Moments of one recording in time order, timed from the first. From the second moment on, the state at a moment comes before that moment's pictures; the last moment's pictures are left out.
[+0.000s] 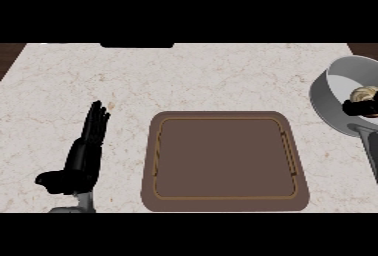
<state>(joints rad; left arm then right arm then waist) 0.00 0.05 -0.07 -1.59 0.00 0.16 -0.12 -0.48 -0.41 -0.31 -1.18 1.15 -0.07 0.68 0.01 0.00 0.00</state>
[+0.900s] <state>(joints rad) -0.01 0.06 -0.05 -1.59 0.02 0.15 -0.10 -0.43 -0.33 -0.59 -1.19 0.73 -0.36 0.34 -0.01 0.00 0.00</state>
